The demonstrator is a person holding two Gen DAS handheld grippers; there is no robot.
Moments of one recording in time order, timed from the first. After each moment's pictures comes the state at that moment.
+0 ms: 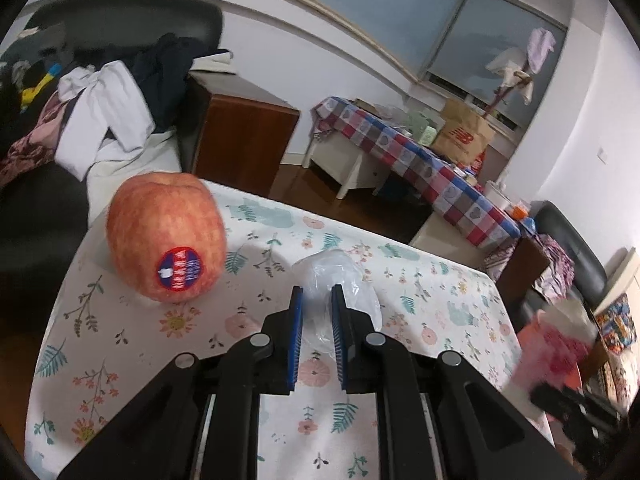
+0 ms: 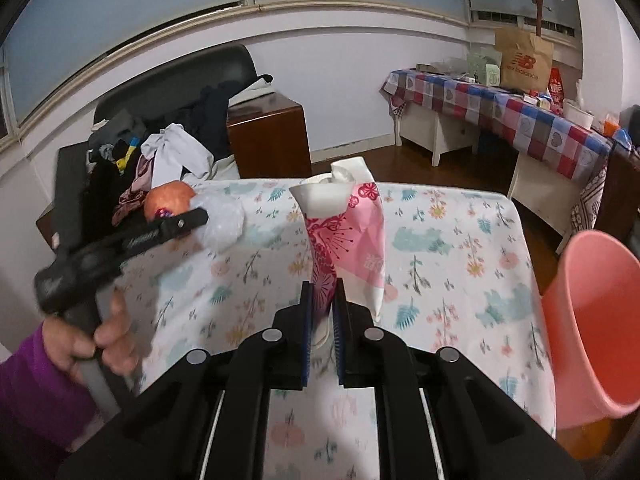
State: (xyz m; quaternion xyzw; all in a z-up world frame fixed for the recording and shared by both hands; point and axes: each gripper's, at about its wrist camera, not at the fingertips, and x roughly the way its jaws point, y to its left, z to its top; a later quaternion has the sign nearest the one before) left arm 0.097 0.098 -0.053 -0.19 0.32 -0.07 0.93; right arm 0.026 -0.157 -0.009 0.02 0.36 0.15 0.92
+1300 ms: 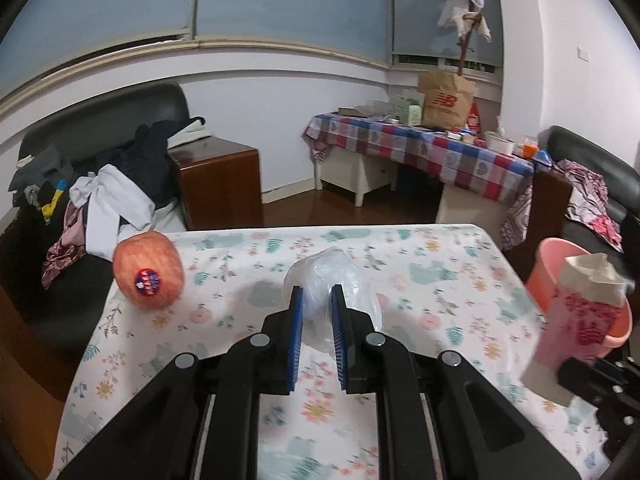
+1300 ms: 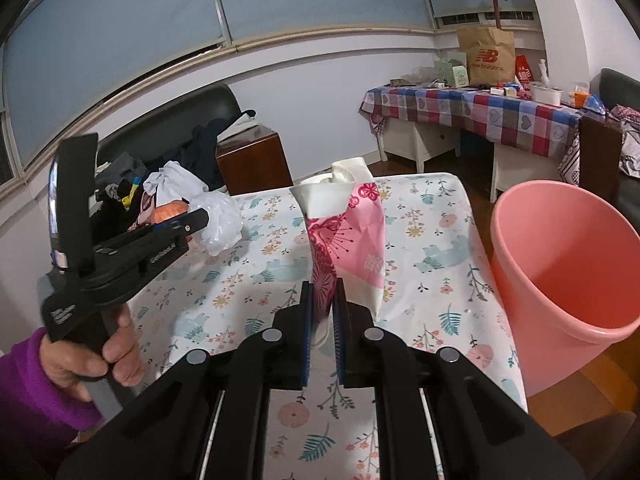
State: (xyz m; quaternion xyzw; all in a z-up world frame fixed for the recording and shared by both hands) left arm 0.028 -0.027 -0.014 0.00 0.27 -0.04 0.96; right arm -0.036 -0.222 -0.014 0.07 0.31 0.13 0.94
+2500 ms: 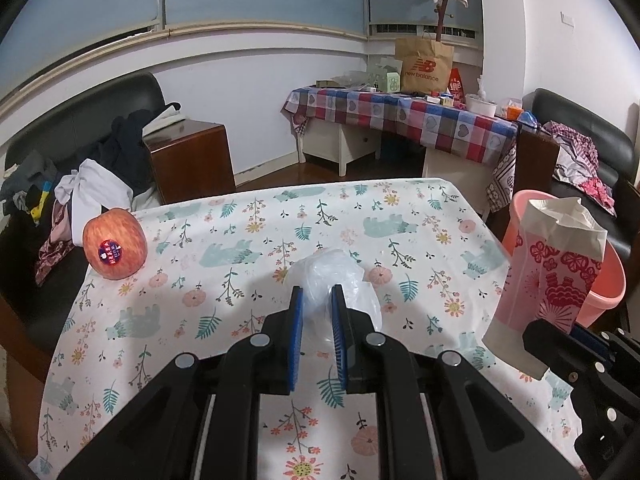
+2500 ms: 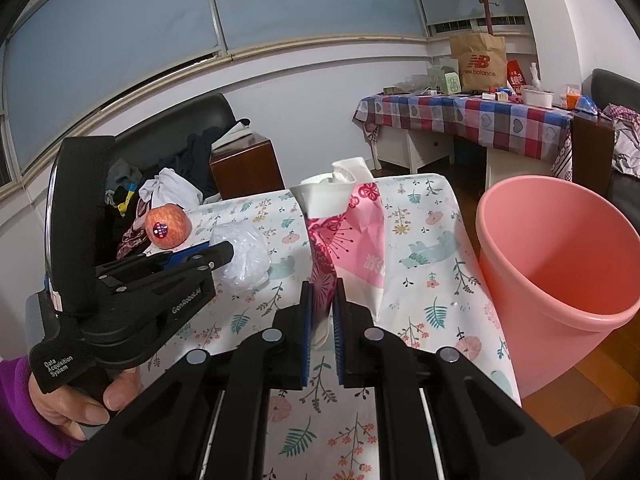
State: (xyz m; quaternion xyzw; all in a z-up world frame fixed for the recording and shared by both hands) left arm 0.016 -0.074 -0.032 0.04 0.32 -0.06 0.95; right arm -0.042 -0.231 -0.026 0.08 0.29 0.12 0.95
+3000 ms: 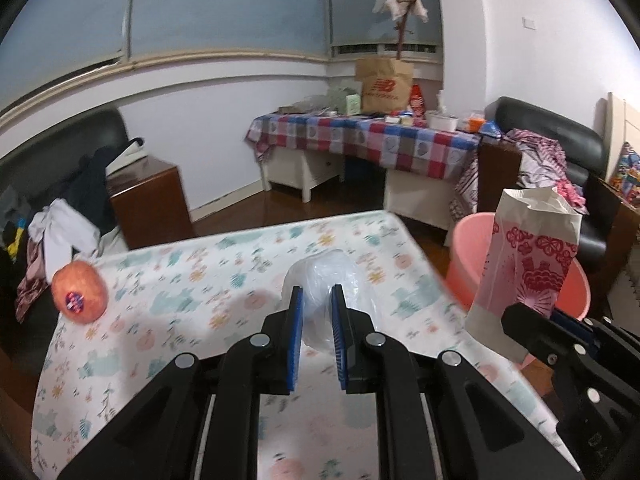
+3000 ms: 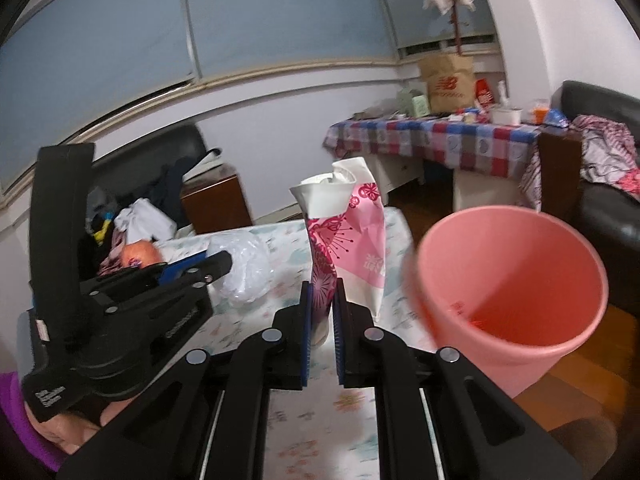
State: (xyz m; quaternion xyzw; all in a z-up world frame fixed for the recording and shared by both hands) left arm 0.015 -0.132 -0.001 0.05 0.27 -0.12 0.95; right arm -0.051 -0.274 -0.003 0.09 0.25 0.06 0.96
